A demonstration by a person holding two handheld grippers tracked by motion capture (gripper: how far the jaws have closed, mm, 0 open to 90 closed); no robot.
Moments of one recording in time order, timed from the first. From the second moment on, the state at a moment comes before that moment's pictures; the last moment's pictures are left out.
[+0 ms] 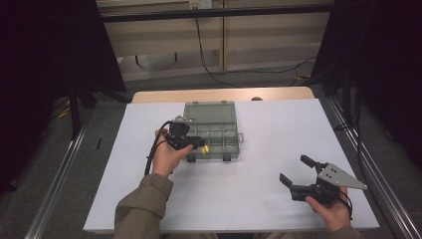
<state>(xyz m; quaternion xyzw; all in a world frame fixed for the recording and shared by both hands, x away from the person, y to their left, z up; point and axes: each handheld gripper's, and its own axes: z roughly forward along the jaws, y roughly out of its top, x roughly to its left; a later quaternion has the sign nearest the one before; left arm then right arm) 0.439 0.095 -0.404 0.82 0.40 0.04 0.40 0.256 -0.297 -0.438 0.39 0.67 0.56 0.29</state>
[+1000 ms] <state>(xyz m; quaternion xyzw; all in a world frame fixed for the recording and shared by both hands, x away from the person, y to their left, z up) 0.443 0.134 -0.405 0.78 0.42 0.08 0.45 0.268 -0.292 -0.444 0.41 0.68 0.54 0.28</state>
